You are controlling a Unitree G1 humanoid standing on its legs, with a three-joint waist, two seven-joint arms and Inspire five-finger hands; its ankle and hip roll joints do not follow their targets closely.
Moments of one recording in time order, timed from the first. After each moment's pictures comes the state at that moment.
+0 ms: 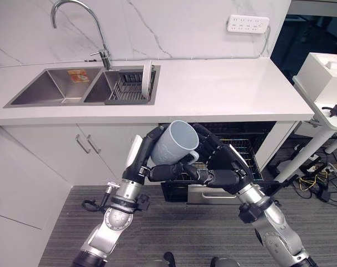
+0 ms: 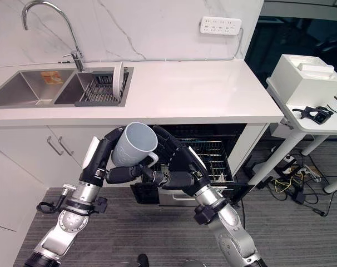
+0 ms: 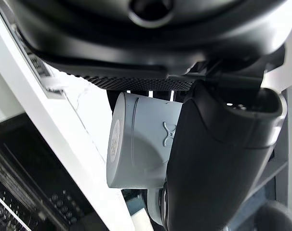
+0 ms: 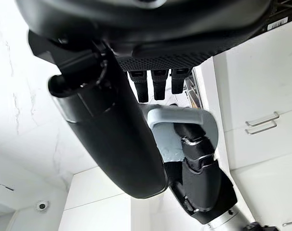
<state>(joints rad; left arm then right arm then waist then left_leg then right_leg) -0.03 0.46 -0.30 -0.04 0.06 -0.44 0.21 0.00 -0.44 0.33 -0.20 0.79 -0.17 0.28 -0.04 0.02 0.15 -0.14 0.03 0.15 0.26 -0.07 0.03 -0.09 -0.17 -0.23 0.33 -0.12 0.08</state>
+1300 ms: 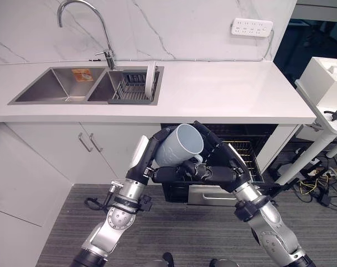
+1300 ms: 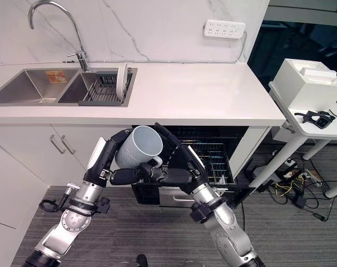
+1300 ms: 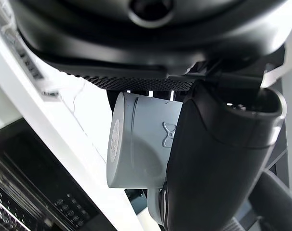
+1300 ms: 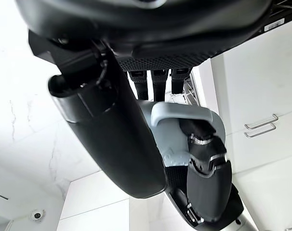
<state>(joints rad) -0.06 0.48 -0.35 -0.03 0.21 -0.43 0.32 -0.01 -0.42 0.38 -0.20 0.79 -0.17 0.17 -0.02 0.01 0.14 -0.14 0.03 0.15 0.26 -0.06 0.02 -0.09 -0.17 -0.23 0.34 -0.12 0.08</state>
